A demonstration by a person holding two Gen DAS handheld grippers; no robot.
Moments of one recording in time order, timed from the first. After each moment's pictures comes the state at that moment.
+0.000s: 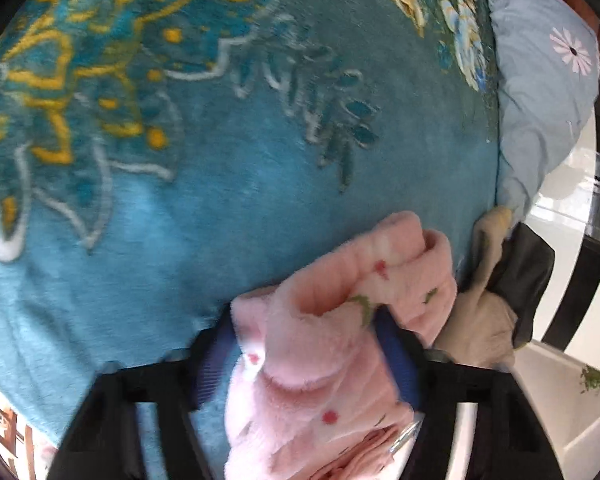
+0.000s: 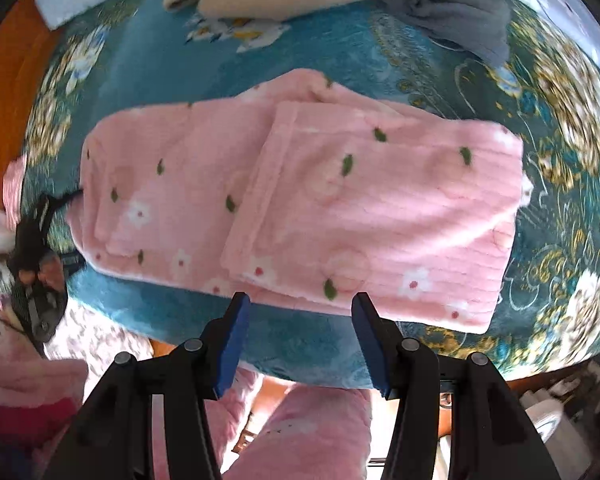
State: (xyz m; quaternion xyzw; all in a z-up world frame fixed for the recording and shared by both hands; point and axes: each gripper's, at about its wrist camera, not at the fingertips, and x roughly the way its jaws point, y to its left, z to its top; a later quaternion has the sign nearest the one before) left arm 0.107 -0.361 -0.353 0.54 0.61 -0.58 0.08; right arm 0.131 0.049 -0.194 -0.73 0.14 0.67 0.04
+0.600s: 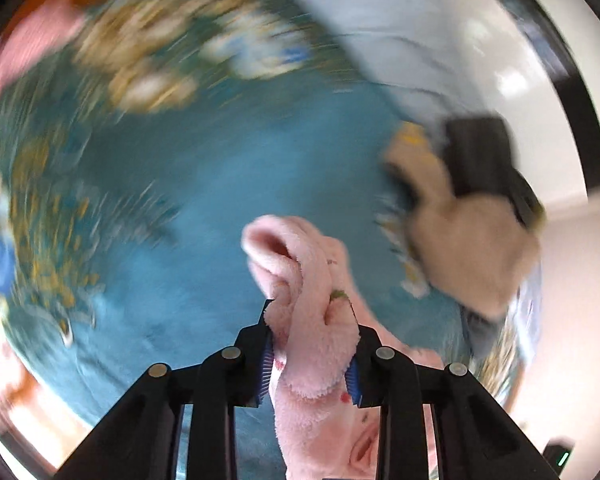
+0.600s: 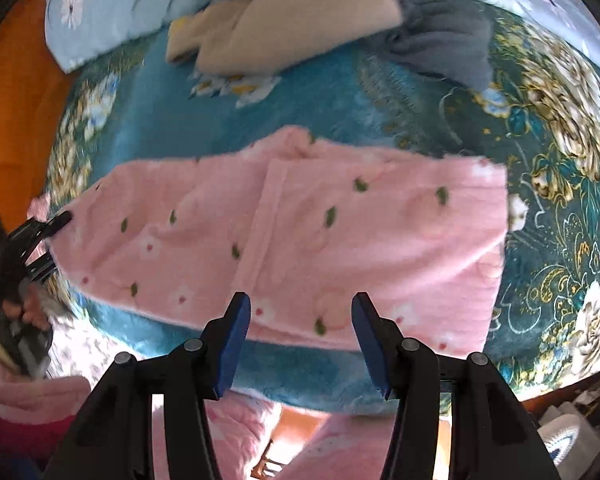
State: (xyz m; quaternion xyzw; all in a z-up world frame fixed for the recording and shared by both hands) left arm 0.043 -0.295 -0.161 0.54 0.31 -0.78 -0.01; right arm 0.130 0.100 -0.167 -0.67 0.20 0.72 0.04
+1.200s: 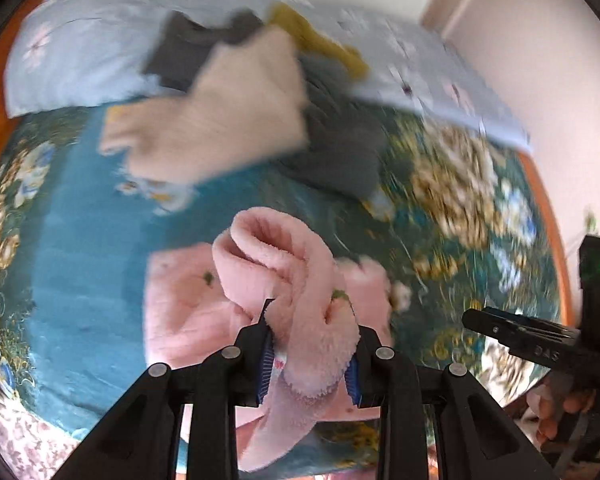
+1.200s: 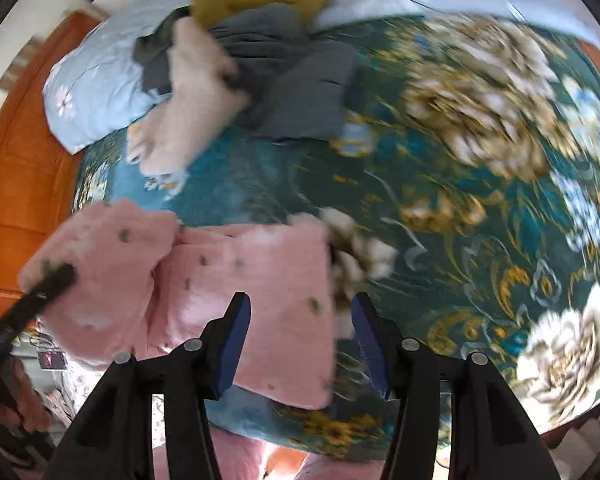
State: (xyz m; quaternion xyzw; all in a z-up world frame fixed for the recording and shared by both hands) left arm 0.103 0.139 -0.089 0.58 0.01 -0.80 -0.17; right arm 0.210 0.325 -0.161 -0.59 0.28 0.76 0.04
